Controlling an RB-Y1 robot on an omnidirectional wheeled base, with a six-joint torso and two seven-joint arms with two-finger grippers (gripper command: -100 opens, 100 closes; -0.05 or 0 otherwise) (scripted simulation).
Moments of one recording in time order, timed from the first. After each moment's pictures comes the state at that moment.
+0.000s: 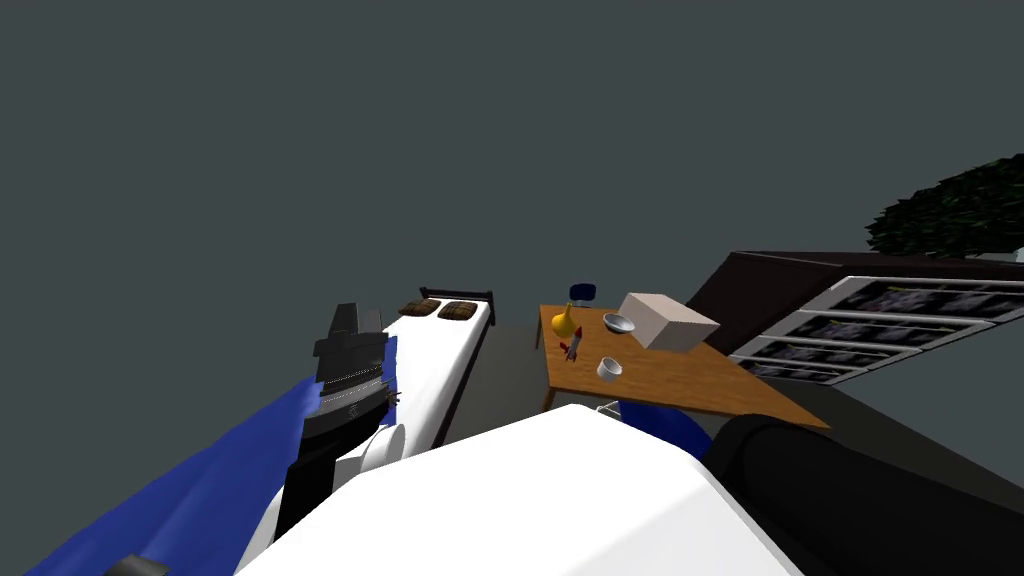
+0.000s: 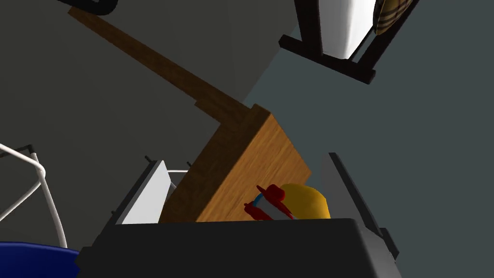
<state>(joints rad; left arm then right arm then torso) 0.49 -0.05 -0.04 -2.36 -0.10 -0.45 -0.11 0.90 -0.72 0.41 -1.57 -0.07 -0.42 0.10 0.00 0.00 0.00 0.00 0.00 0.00</state>
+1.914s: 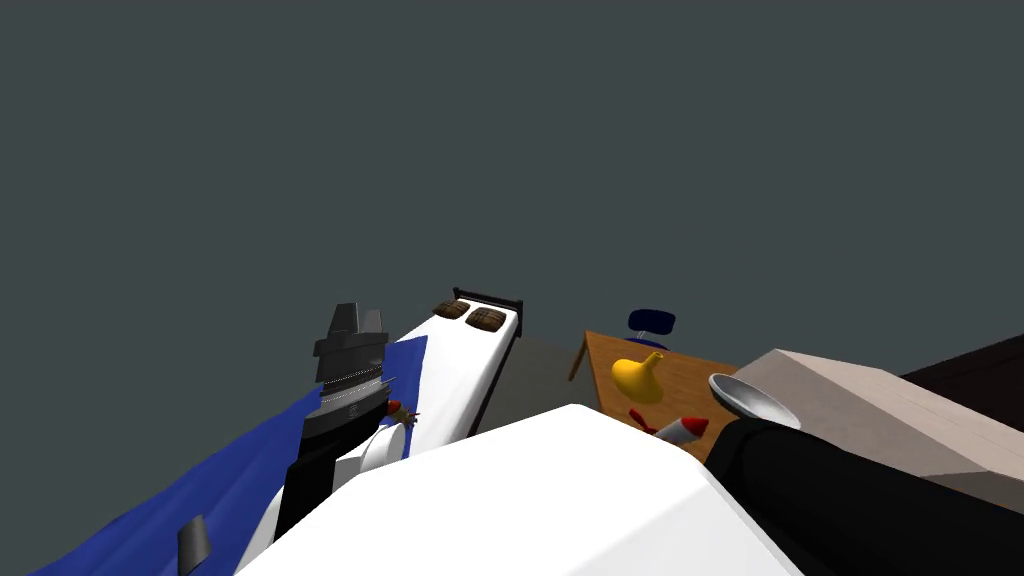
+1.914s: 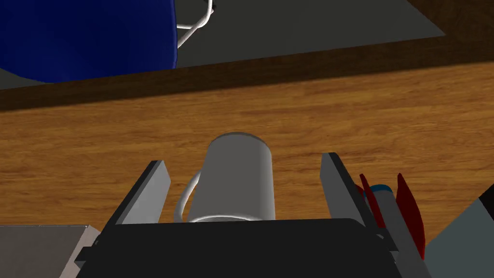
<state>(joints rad) 0.50 -0.05 -0.04 -2.36 -0.10 -0.45 -0.11 1.00 -1.18 0.54 -1.07 -0.24 -0.33 0.19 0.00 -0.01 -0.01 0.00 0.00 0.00</state>
